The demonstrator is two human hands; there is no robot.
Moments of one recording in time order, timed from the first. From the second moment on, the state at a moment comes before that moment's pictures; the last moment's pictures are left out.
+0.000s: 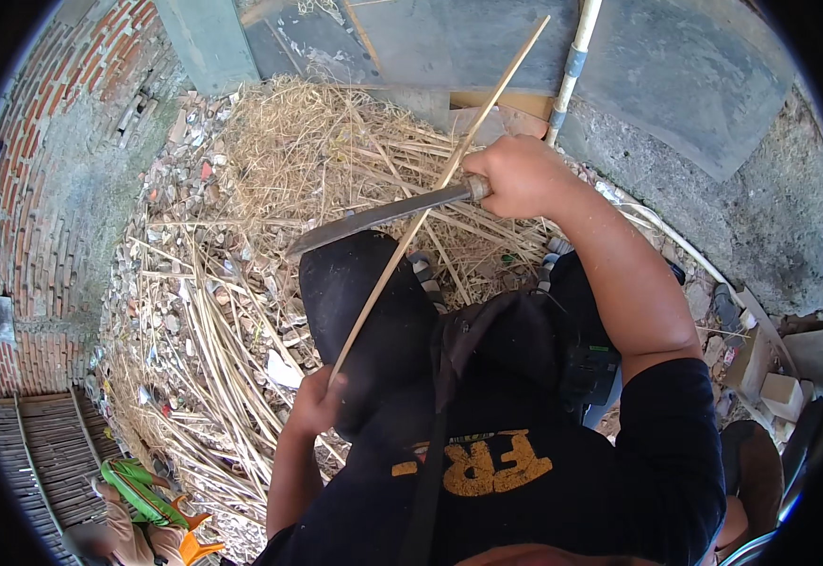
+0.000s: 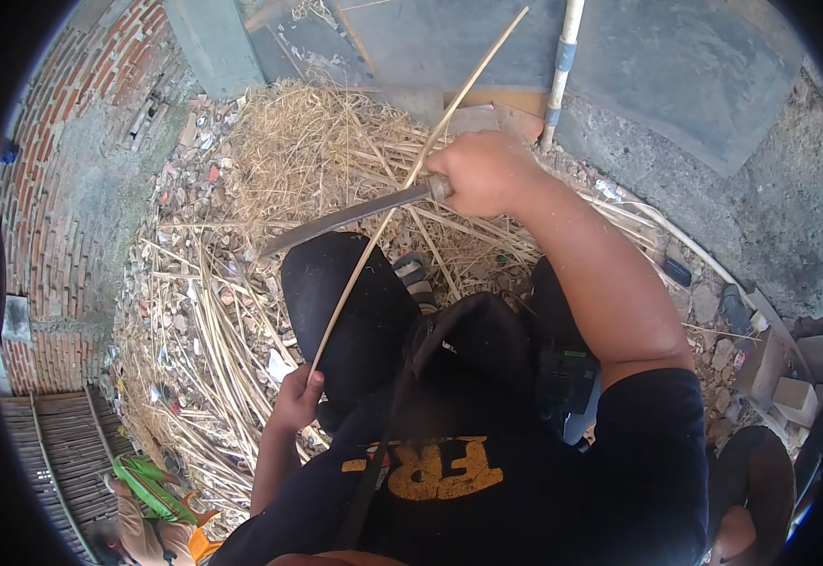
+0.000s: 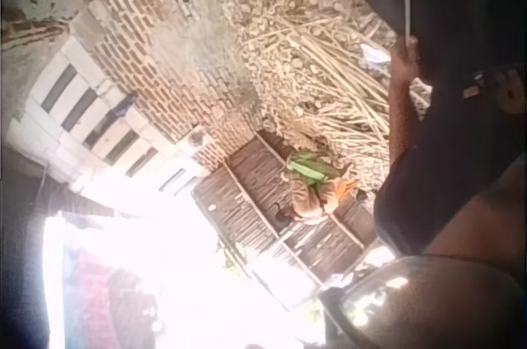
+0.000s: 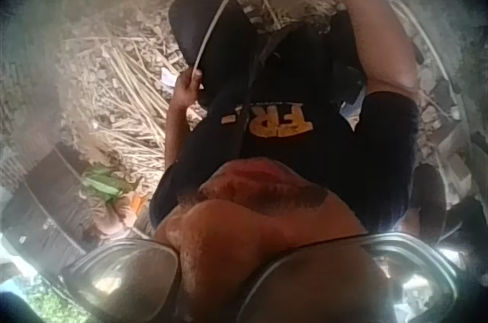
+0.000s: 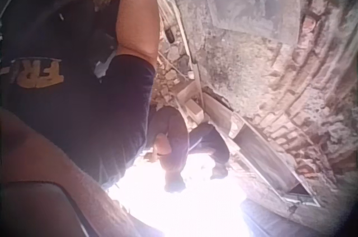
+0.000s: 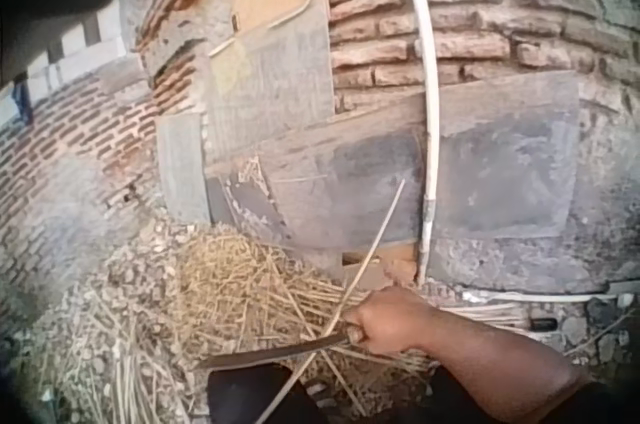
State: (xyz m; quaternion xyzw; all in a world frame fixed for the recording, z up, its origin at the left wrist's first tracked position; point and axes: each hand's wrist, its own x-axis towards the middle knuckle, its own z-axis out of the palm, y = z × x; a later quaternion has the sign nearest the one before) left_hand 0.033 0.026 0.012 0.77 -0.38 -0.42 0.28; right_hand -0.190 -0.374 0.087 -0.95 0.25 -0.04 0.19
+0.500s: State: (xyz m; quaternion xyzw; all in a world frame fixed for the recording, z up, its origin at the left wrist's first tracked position) left_hand 0.038 0.025 0.007 0.77 -0.38 -0.41 0.29; right_hand -0.185 -0.379 0.081 -0.93 0.27 -0.07 0.22
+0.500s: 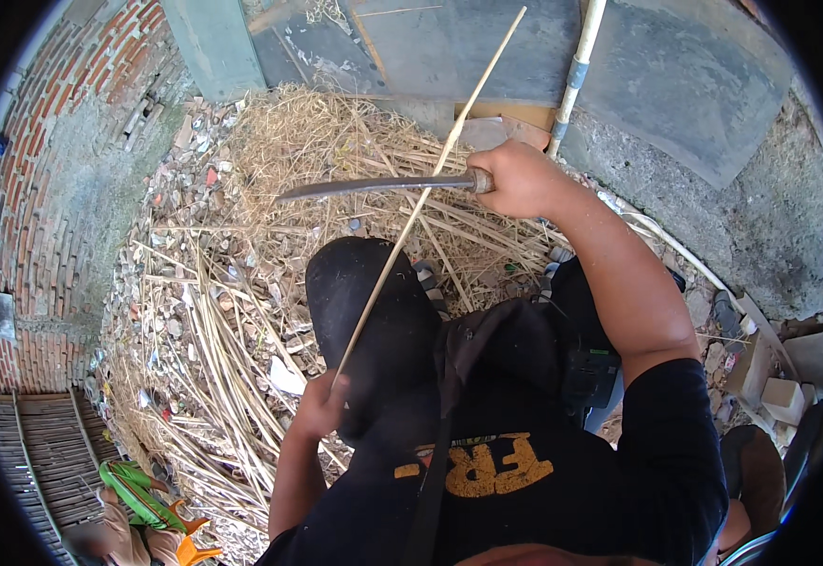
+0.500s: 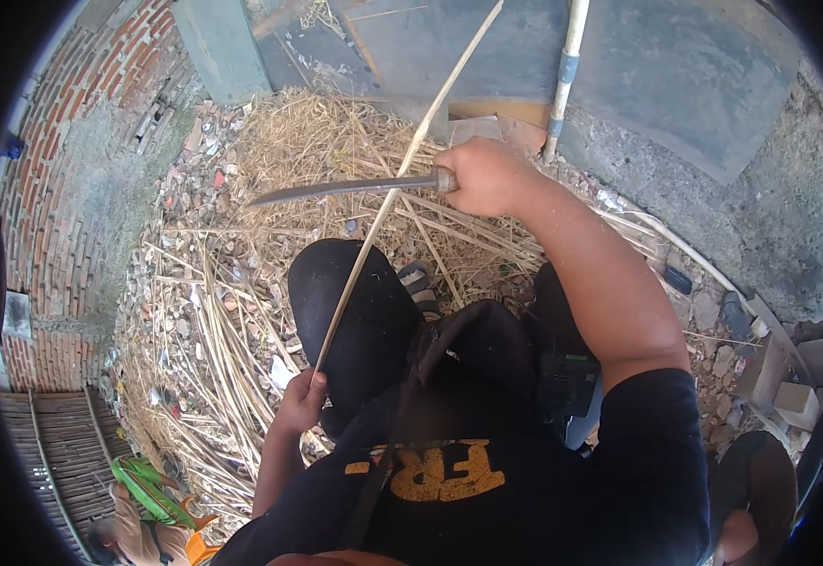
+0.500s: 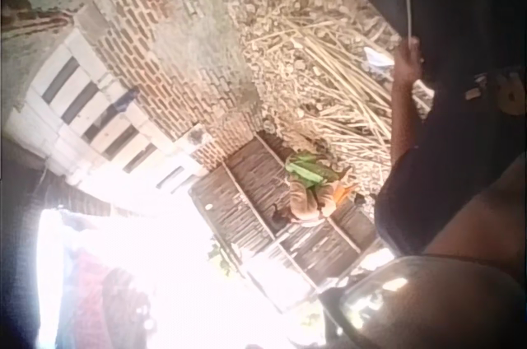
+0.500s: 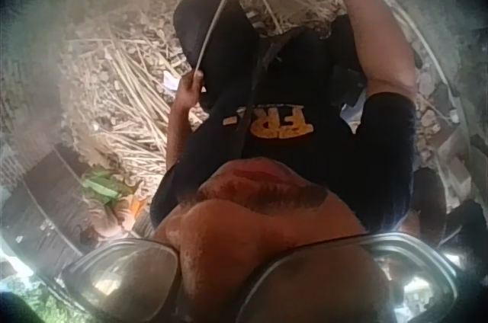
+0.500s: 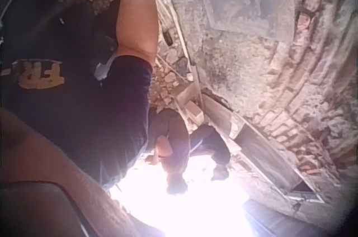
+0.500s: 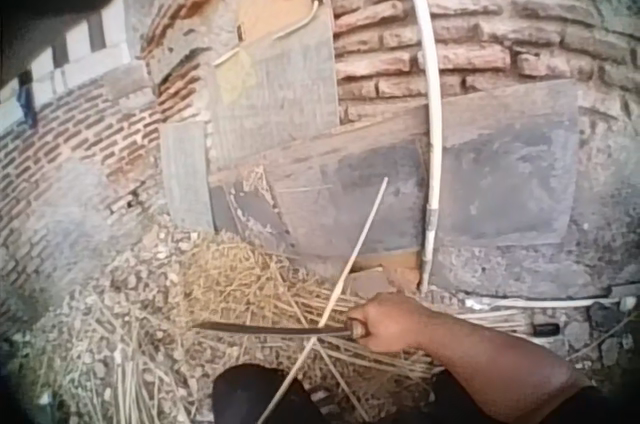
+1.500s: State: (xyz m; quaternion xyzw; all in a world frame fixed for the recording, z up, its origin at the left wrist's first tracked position) left_hand 0.039 0.027 0.002 0.76 -0.34 -0.45 0.32; right_hand -0.185 -0.388 0.074 -0.93 0.26 -0.03 0.26
